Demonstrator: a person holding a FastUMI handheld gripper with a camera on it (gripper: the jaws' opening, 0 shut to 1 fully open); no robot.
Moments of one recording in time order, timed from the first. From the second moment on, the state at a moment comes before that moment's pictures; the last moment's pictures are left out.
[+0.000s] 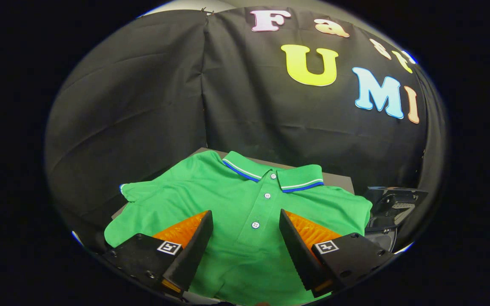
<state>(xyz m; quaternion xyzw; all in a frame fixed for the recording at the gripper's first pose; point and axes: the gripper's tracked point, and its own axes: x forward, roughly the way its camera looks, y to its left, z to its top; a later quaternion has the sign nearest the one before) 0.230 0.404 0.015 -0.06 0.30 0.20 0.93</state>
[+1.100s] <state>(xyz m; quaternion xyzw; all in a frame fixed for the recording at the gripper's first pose) 0.226 0.410 0.005 0.00 0.33 0.23 0.91</state>
